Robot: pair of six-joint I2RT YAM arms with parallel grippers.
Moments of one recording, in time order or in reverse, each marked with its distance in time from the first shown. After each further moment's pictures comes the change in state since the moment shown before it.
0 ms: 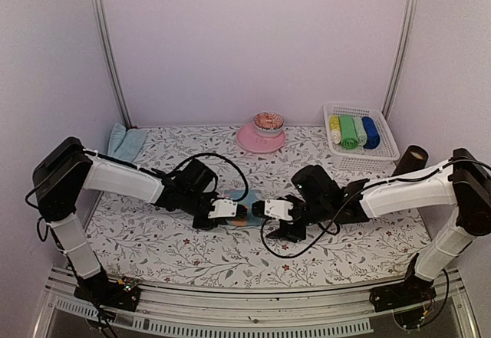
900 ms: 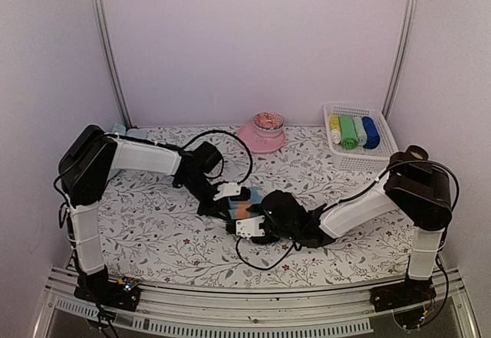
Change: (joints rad) left arm 0.118 0.243 0.384 -0.438 0.288 -0.049; right arm 0.146 0.336 0.031 0.485 0.451 -0.311
